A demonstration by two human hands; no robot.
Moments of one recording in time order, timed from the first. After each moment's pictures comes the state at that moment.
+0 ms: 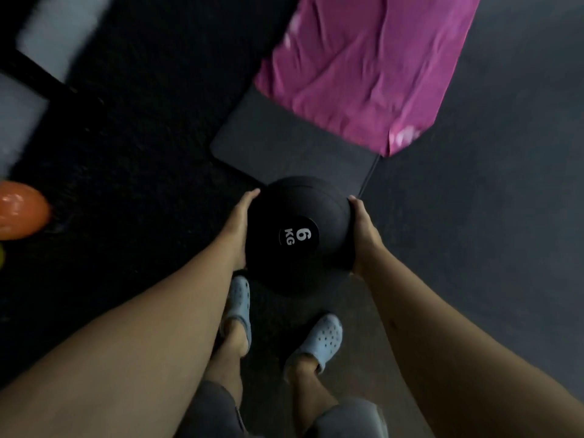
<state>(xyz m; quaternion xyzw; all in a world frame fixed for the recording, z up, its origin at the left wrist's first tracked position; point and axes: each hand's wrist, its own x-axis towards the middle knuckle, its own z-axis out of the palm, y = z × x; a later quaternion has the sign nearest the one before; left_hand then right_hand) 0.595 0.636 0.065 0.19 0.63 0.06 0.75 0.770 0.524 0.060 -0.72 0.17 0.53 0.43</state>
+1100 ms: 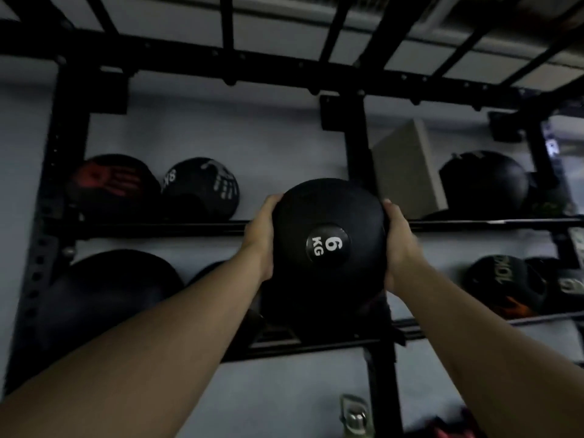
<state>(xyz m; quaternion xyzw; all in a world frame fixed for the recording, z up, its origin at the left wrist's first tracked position) 0.179 0.793 1.026 0.46 0.35 0.76 0.29 0.354 0.886 0.998 -0.14 -0.49 0.56 0.65</state>
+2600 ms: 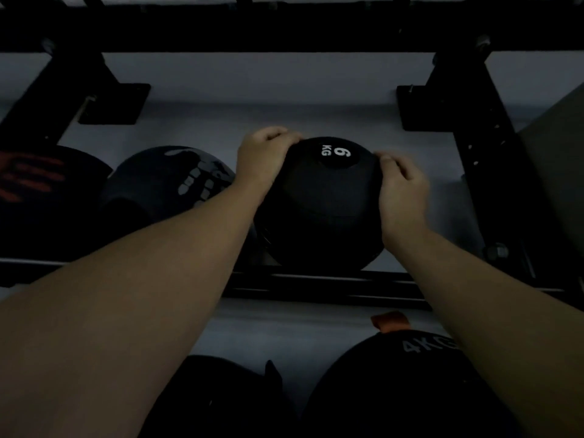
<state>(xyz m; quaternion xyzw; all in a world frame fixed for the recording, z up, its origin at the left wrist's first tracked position) -0.061 1.108 1.263 0.53 0.33 0.74 -0.25 0.080 1.239 1.212 0.09 -0.53 0.33 0.78</state>
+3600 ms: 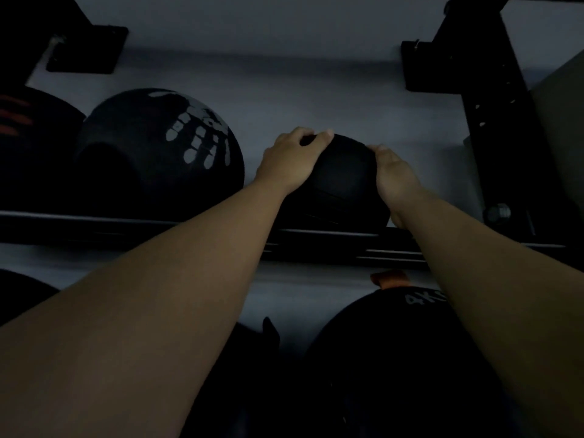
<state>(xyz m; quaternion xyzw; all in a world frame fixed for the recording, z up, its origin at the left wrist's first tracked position) -0.073 1.165 1.214 0.56 0.54 0.57 -0.29 0.059 1.285 1.198 -0.04 -0.71 0.27 0.65</state>
